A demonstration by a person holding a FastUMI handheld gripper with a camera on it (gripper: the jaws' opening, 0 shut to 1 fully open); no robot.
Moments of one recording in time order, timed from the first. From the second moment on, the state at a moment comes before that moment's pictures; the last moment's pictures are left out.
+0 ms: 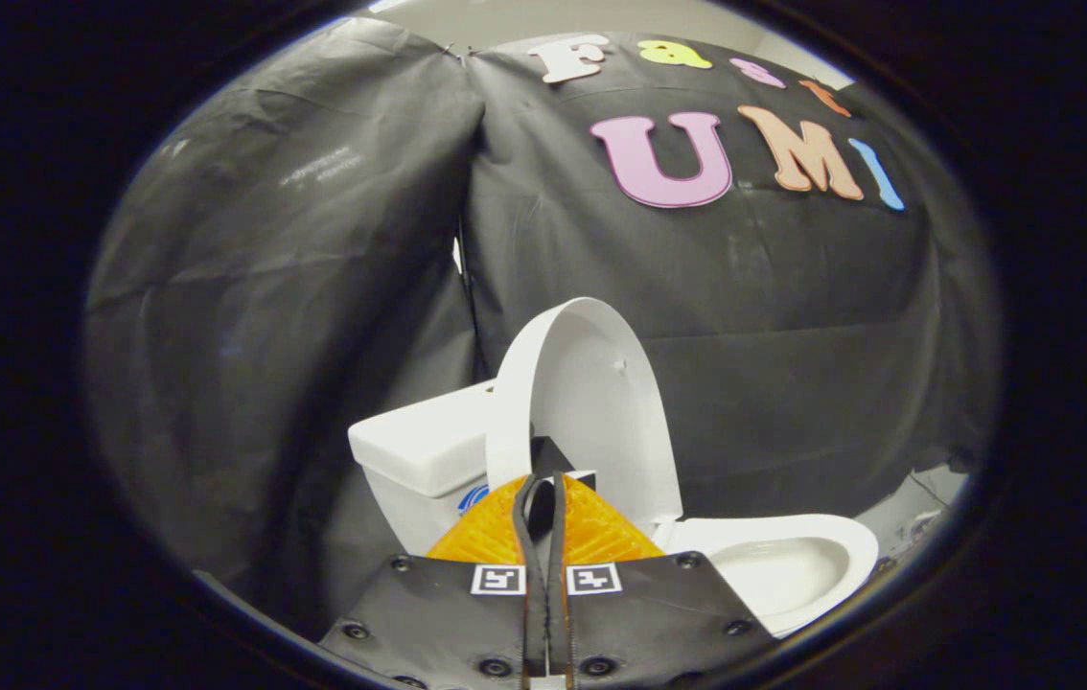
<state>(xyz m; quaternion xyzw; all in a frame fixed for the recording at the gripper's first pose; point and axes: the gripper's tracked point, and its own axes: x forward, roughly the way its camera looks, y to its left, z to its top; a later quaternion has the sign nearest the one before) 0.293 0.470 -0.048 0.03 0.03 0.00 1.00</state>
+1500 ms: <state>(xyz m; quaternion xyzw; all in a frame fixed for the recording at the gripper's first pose) 0.247 0.381 0.044 0.10 -0.09 -0.04 0.99</state>
